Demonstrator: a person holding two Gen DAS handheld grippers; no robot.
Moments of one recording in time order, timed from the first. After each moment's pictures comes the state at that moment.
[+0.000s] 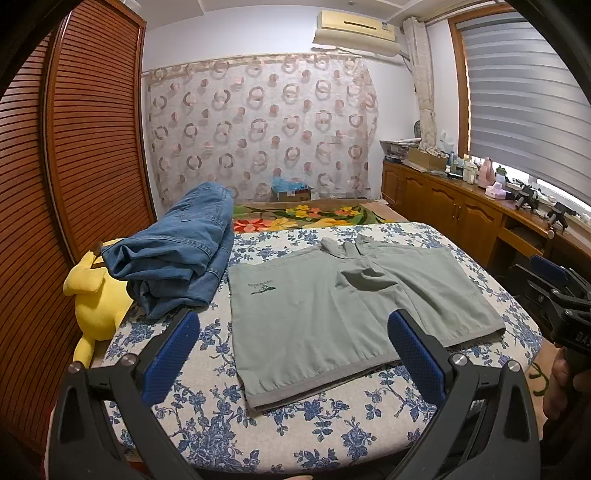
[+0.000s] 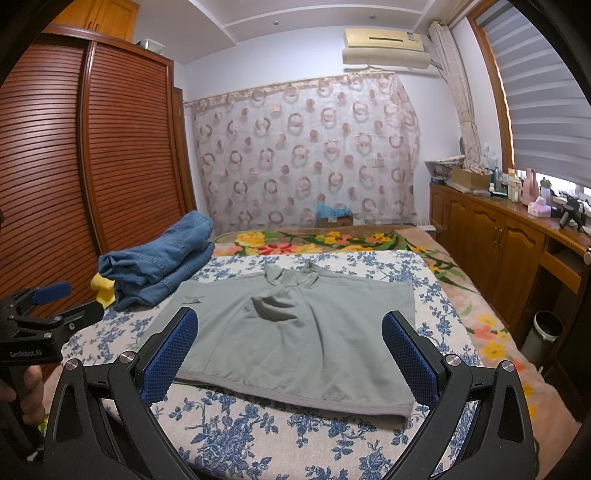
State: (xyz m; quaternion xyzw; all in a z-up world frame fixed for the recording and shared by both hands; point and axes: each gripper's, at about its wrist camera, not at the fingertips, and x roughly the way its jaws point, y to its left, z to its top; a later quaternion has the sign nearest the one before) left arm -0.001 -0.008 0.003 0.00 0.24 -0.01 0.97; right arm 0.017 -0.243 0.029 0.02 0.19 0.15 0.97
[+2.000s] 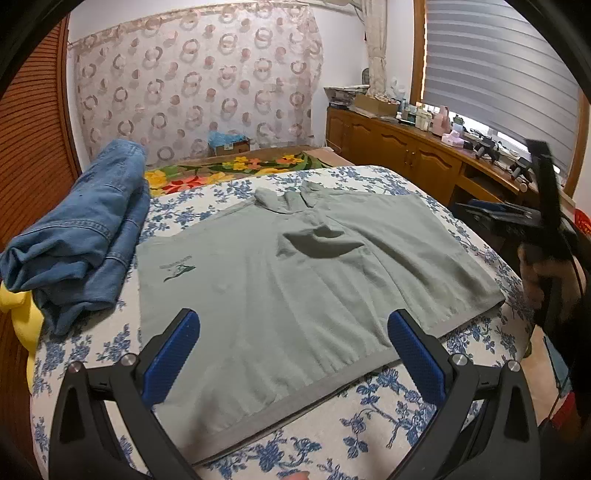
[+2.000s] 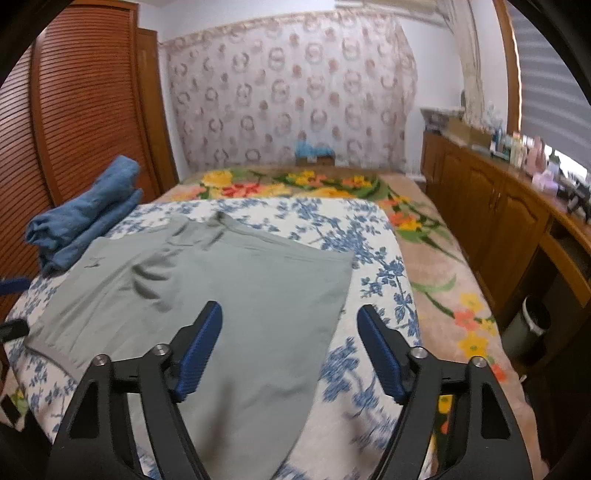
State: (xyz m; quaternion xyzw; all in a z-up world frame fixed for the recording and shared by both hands) left arm 0.080 -0.049 -0.034 0.02 0.34 -0.13 0.93; right arm 0.174 -0.339 -0.022 -0.01 0.33 0.13 0.94
